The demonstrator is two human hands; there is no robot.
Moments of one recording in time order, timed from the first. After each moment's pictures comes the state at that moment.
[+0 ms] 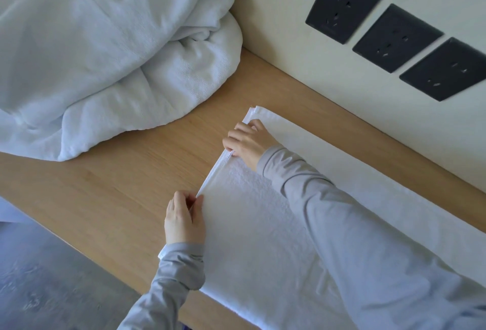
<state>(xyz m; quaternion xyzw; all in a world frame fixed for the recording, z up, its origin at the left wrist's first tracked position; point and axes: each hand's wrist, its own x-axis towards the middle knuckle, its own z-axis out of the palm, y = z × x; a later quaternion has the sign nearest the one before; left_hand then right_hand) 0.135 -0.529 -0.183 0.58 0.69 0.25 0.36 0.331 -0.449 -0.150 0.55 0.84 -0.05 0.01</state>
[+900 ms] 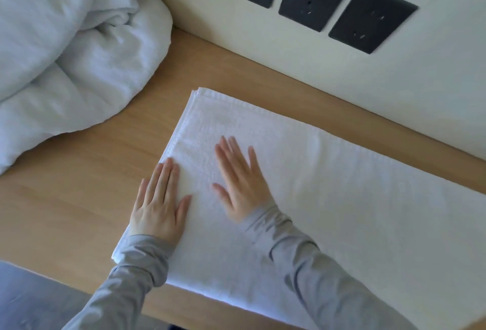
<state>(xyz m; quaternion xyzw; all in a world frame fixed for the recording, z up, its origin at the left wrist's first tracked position) 0.148 -0.537 -0.186 0.86 0.48 0.01 0.16 0.331 -0.596 -0.167 0.73 0.67 -0.07 -0.10</state>
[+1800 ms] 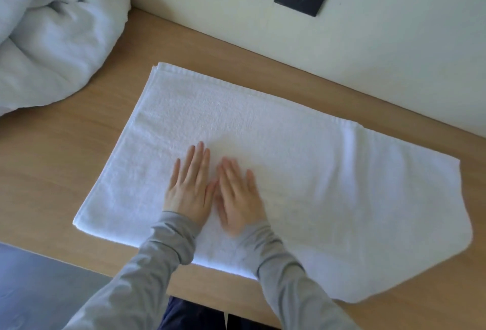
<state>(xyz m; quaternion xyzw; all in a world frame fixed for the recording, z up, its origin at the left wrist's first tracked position) 0.230 -0.623 -0.172 0.91 0.38 0.03 0.17 0.327 -0.713 -0.170 0.80 0.59 -0.09 -0.05</state>
